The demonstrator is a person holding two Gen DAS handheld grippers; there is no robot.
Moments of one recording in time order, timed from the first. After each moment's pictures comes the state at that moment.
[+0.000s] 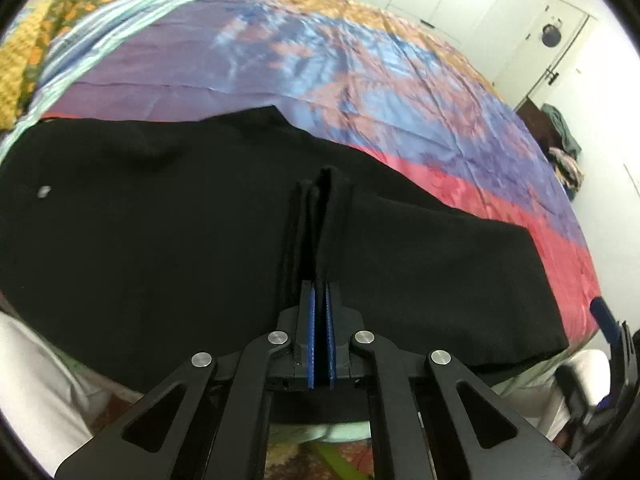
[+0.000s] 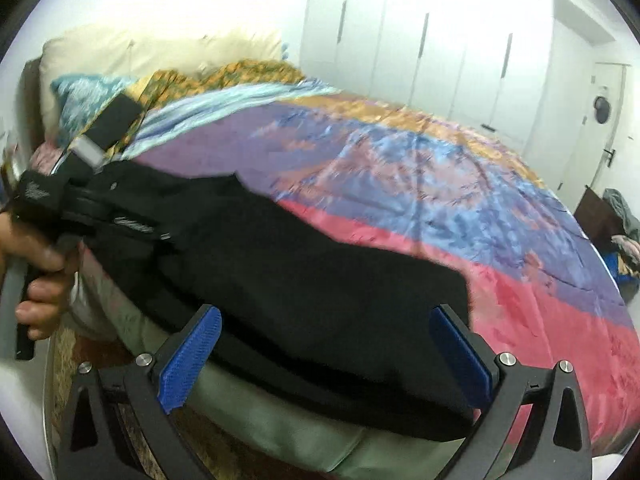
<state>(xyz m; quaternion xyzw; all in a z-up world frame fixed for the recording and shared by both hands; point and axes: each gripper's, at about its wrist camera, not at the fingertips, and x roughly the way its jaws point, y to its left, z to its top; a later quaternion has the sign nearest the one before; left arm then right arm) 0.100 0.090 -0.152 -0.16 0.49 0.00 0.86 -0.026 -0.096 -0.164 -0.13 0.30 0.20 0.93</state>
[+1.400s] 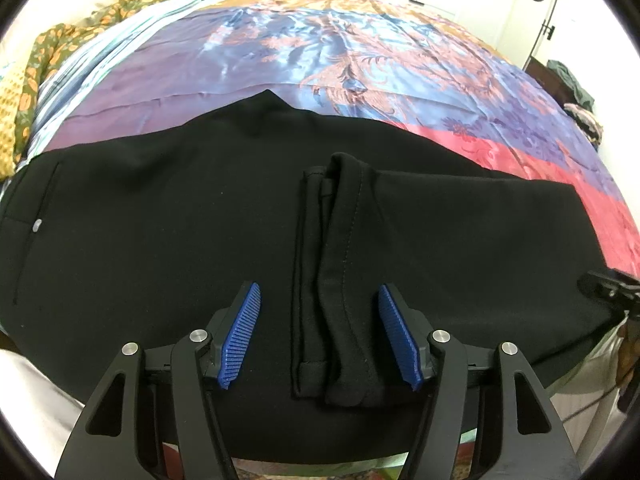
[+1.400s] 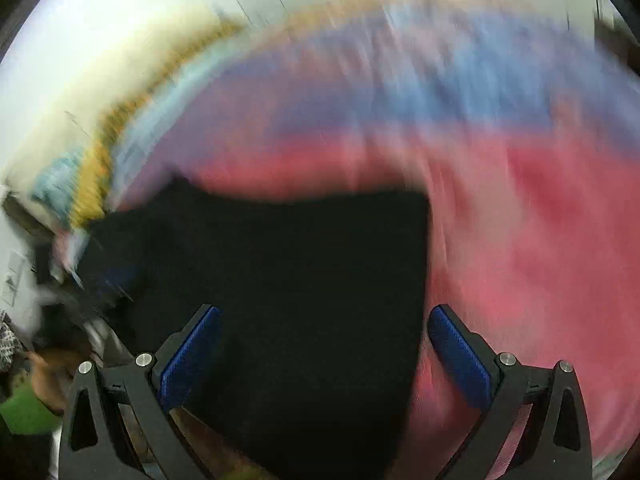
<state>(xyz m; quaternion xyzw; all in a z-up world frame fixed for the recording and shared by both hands) 0.114 0.077 -0.182 -0.06 0.49 0.02 0.87 0.098 -0.184 -0.244 0.06 0.53 0.22 0.82</state>
